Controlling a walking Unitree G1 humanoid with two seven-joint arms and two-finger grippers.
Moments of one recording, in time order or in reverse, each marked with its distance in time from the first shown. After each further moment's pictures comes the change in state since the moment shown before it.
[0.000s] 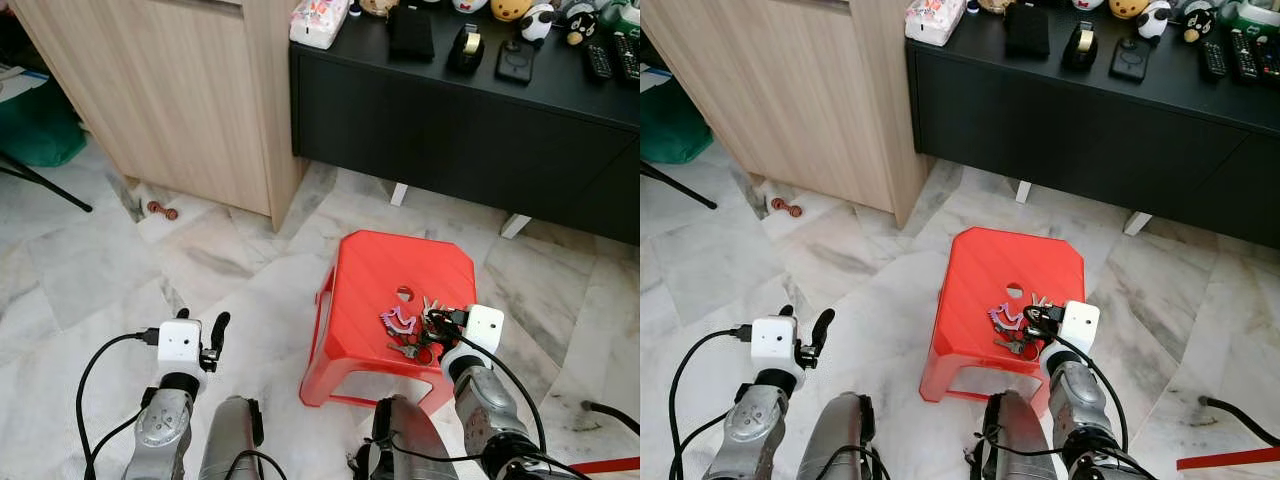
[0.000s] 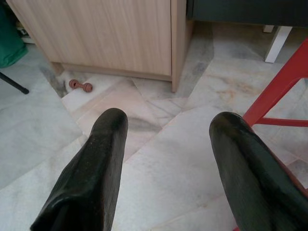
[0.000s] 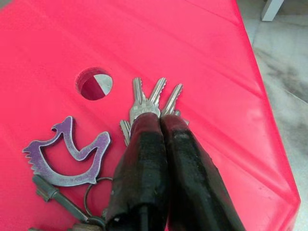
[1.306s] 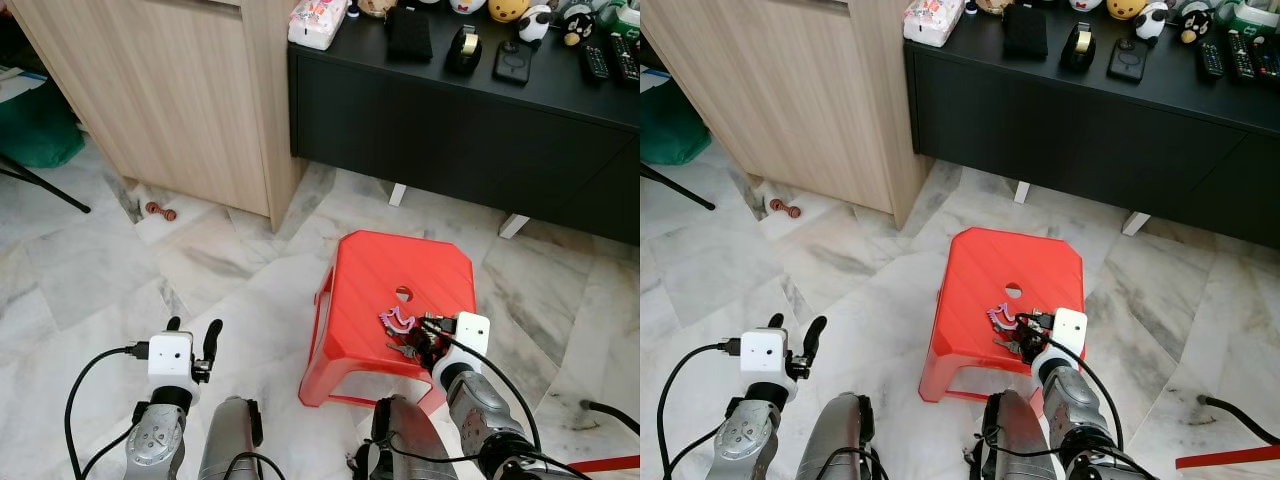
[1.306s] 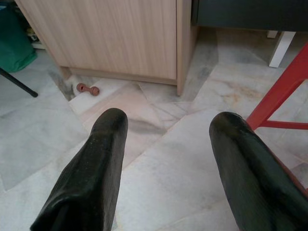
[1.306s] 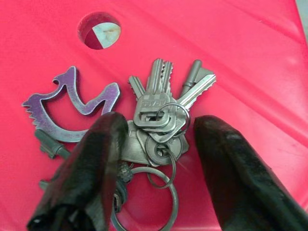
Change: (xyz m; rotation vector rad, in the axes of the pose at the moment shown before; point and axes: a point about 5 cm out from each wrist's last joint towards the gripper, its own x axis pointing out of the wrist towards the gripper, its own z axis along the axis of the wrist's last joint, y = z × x) left arm -0.016 0.006 -0.003 0.005 -0.030 0.023; right arm -0.001 0.006 -0.015 0.013 0.139 0.018
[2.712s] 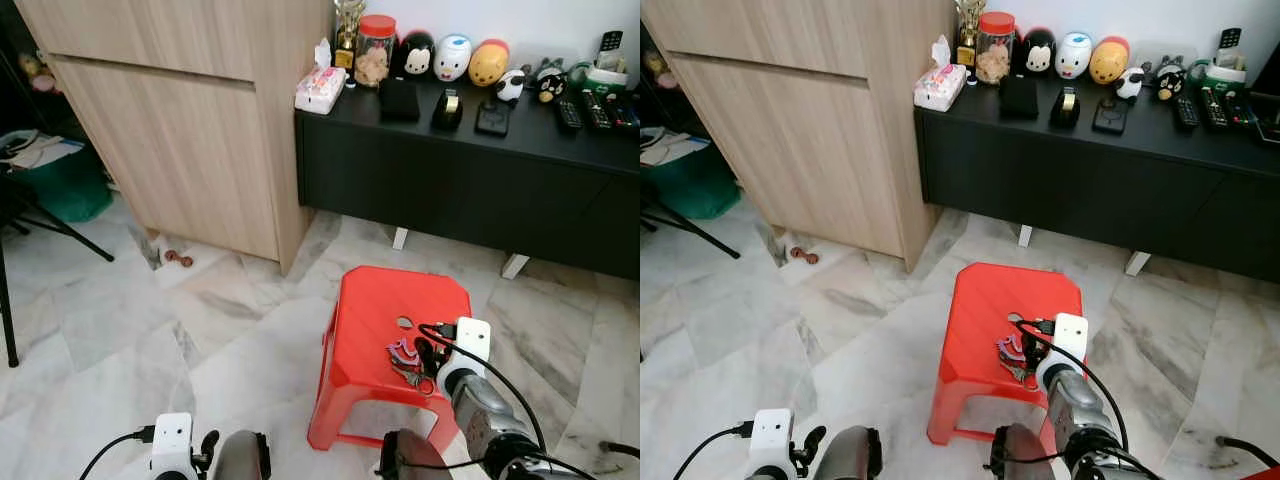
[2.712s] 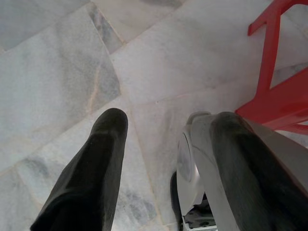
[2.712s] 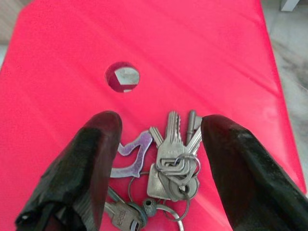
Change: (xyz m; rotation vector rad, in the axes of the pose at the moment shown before) left arm -0.069 -0.003 -0.102 -0.090 0.619 0.030; right arm -0.001 -0.009 -0.004 -0.052 0.068 -0.052
